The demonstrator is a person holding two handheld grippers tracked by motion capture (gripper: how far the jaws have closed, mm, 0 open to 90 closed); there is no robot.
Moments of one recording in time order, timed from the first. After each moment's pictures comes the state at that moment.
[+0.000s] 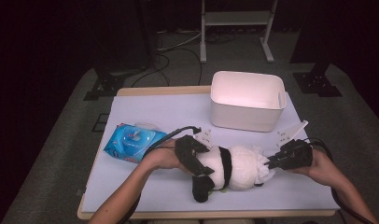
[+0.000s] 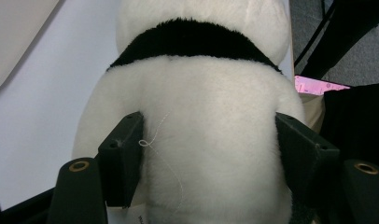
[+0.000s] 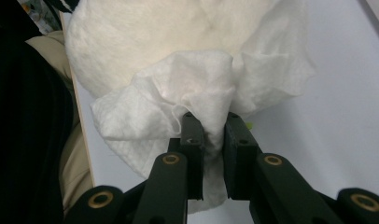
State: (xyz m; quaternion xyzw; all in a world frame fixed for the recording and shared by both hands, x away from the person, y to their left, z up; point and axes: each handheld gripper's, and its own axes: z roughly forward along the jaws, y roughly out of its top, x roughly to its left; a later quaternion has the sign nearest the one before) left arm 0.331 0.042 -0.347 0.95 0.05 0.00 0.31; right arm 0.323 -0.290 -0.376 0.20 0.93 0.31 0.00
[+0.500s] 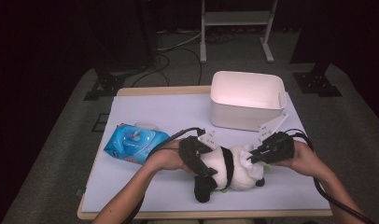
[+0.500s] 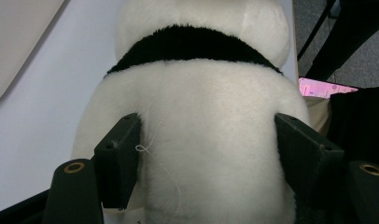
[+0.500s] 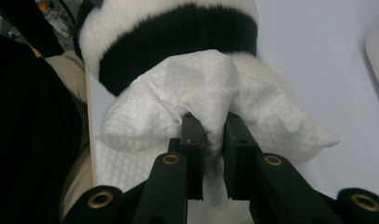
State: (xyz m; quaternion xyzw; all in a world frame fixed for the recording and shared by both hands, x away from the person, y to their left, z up) left arm 0.329 0.032 -0.349 0.95 0.04 0.01 0.31; right arm 0.335 -0.234 -0.351 0.13 0.94 0.32 0.01
